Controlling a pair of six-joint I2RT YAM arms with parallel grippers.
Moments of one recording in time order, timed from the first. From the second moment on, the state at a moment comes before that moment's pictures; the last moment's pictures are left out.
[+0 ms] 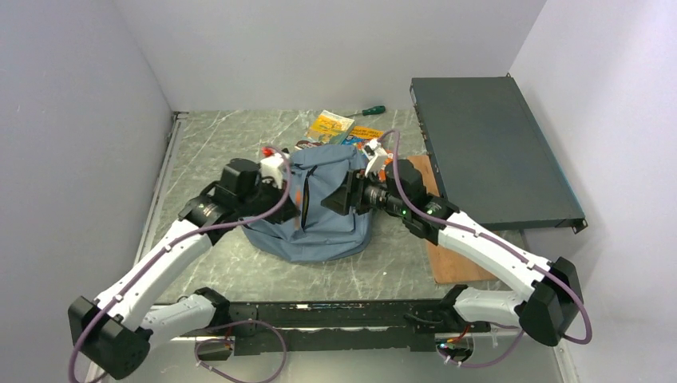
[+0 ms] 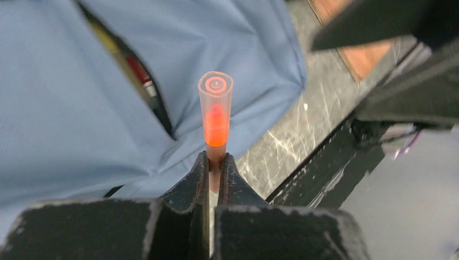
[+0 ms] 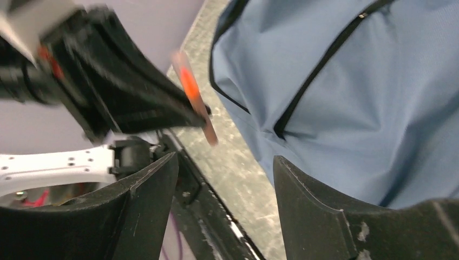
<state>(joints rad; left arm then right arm) -0.45 1.00 0.91 -0.53 0.37 -0.31 0.76 1.15 0.88 -0.06 -0.26 0.64</state>
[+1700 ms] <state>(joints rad) -0.82 1.16 1.09 -0.64 0.15 -0.13 0.70 1.25 0.78 0.18 -0.48 0.94</state>
